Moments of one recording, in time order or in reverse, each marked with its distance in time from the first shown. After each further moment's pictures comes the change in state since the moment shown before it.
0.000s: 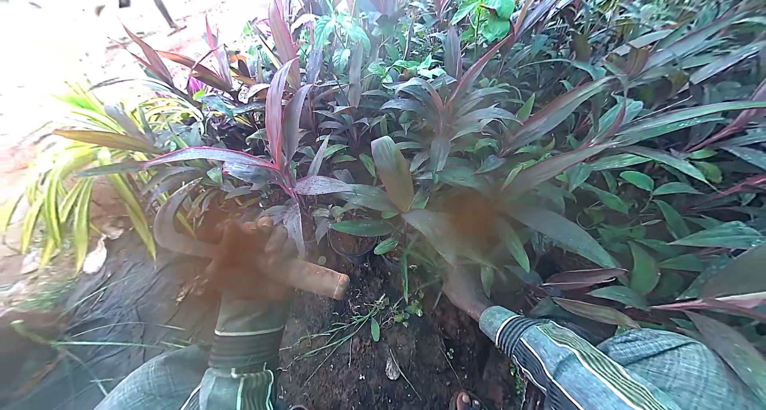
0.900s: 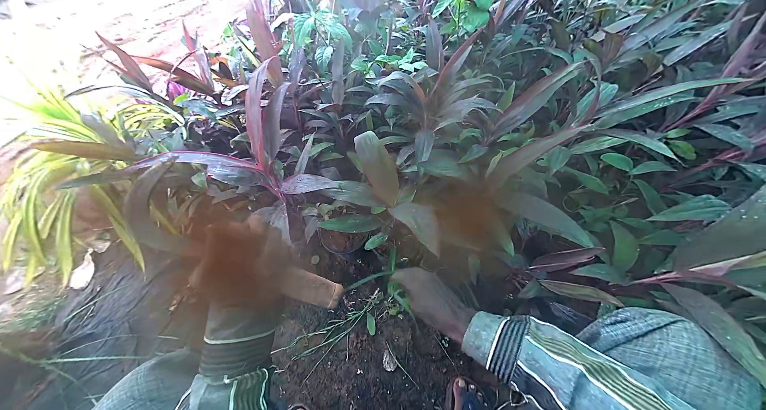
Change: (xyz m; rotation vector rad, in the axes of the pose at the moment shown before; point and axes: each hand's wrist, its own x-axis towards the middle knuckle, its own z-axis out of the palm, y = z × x) left_hand -0.010 -0.004 0.013 0.072 -0.207 -0.058; right_hand -0.069 -0.057 -0.010 0.030 -0.057 -0.551
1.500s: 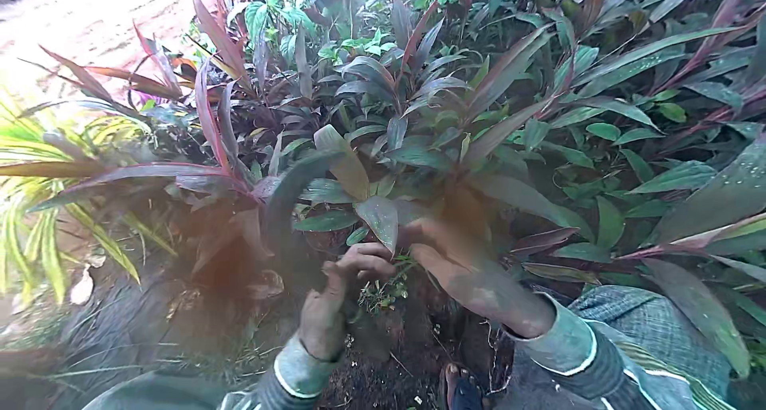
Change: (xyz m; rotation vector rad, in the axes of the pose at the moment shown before) left_hand -0.068 -0.096 0.050 0.700 -0.384 -0.346; right_hand -0.064 -0.031 -0.110 0.587 0.396 -0.097
